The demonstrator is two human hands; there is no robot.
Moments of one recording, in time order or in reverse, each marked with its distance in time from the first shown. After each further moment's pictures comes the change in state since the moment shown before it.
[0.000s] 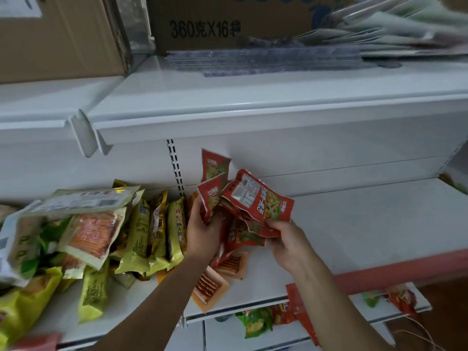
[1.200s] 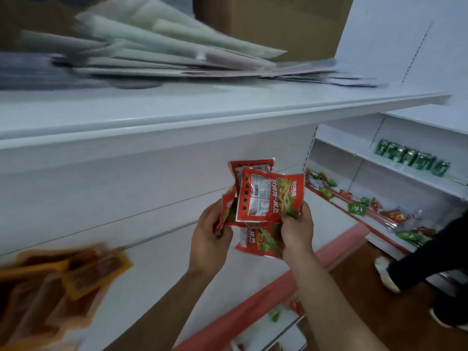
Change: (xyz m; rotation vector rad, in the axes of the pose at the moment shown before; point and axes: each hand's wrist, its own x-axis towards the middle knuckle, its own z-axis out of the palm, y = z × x) left_hand -0.014 0.009 0.300 0.037 -0.430 0.347; right_hand 0.013 -0.194 -0.213 -0.256 0.580 -0.647
